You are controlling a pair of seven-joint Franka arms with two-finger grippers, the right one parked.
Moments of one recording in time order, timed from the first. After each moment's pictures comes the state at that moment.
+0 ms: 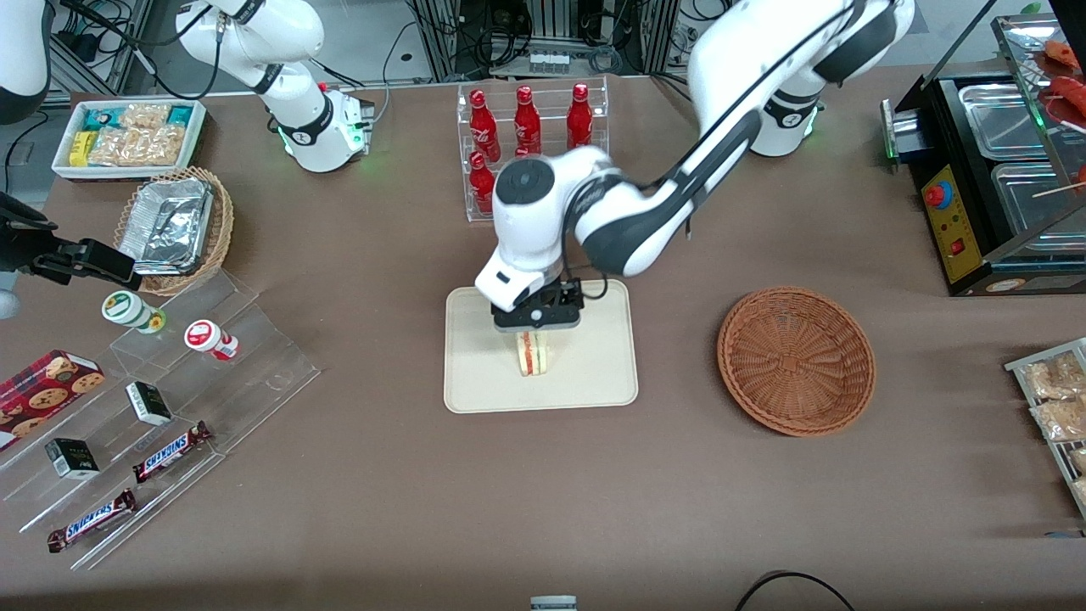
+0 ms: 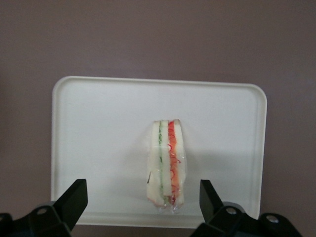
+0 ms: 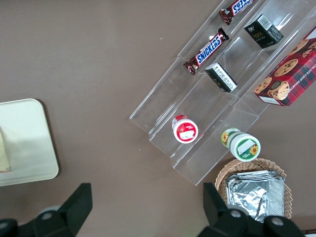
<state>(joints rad) -0.42 0.64 -0.53 -1.36 0.43 1.99 -1.12</state>
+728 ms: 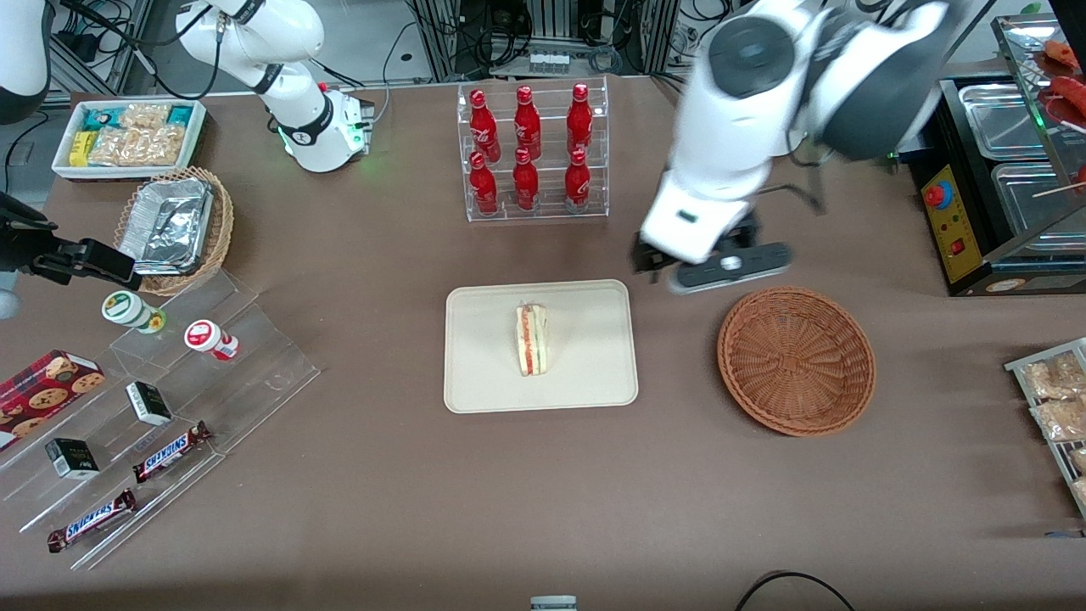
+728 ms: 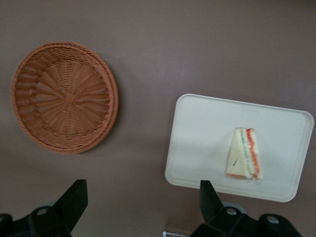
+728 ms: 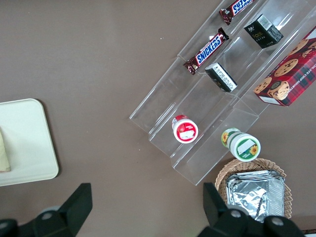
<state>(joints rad) -0.07 0.21 -0.53 -1.45 0.17 1.62 -0.78</state>
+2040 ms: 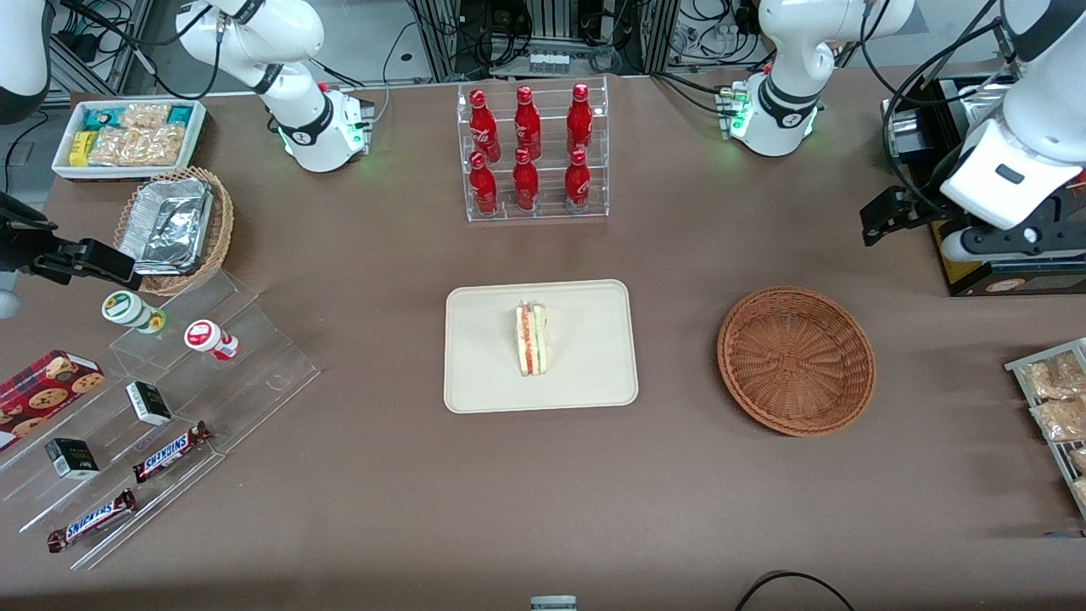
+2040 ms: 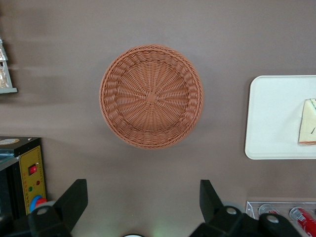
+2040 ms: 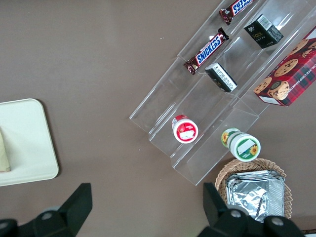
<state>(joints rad) -0.06 -0.04 -0.08 -1.60 0.00 1.52 -0.17</state>
